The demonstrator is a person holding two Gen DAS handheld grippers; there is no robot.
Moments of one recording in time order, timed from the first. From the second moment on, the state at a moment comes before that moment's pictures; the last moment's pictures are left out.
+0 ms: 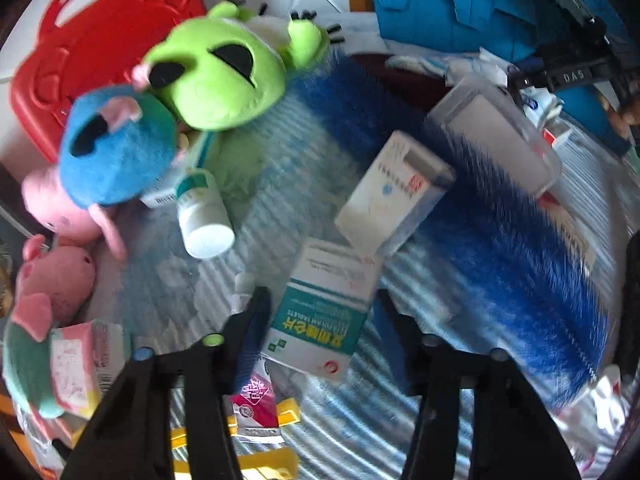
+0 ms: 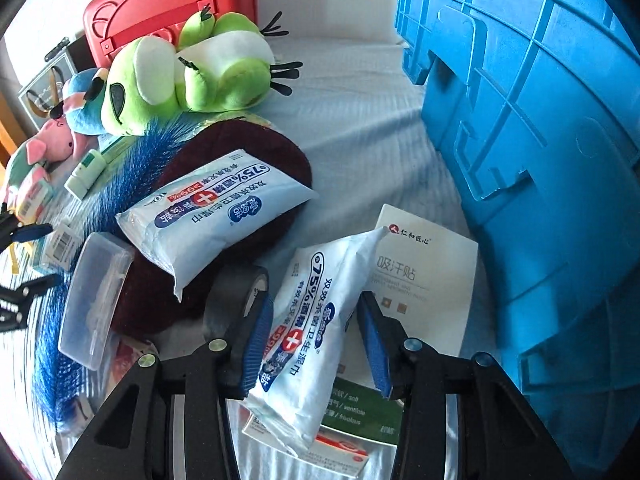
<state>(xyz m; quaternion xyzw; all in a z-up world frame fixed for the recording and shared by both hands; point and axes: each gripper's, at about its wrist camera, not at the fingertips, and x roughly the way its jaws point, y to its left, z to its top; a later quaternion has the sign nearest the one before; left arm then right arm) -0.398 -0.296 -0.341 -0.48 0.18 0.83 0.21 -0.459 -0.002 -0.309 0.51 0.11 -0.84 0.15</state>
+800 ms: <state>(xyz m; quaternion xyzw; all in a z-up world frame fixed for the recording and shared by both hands) -0.334 -0.230 -0.237 -0.37 0.16 0.91 0.08 -0.404 -0.009 -0.229 0.44 0.09 -0.87 0.21</state>
